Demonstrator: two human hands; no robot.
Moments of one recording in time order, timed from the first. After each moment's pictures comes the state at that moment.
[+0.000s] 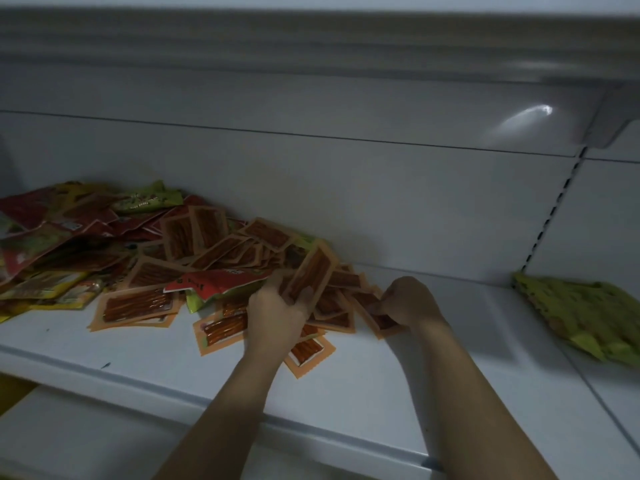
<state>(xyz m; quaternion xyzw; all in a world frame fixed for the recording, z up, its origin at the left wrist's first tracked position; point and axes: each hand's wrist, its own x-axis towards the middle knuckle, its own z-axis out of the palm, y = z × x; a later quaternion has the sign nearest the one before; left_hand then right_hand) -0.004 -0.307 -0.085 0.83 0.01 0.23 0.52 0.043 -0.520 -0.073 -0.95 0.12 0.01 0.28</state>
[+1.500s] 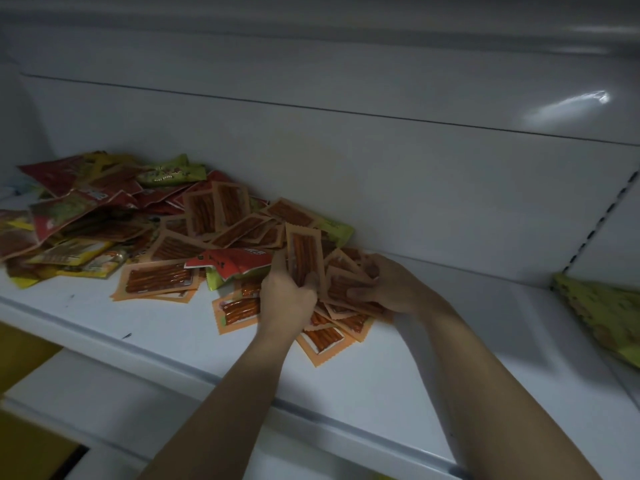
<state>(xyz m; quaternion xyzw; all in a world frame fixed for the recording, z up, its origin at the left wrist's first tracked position) 0.005 -0.298 -0.090 0.79 0.06 0.20 0.57 0.065 -0.481 -0.074 -0.93 -0.11 0.08 0.35</state>
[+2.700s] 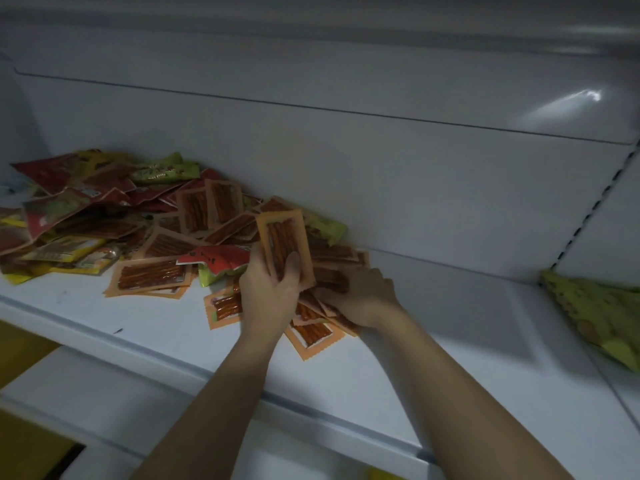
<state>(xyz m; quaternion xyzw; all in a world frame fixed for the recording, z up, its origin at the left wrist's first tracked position) -0.009 -0.296 -0.082 0.74 0.03 0.30 0.60 0.030 -0.445 -0.072 -0.98 -0.08 0.00 0.19</state>
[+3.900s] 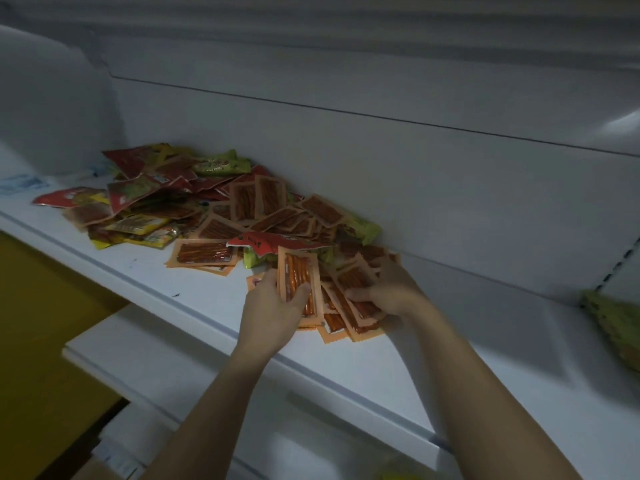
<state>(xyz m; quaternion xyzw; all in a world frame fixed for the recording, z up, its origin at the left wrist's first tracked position) -0.064 -0.265 -0.093 0.83 0.14 0.20 0.49 0.019 -0.443 -0.059 -0.92 -0.08 0.08 0.38</state>
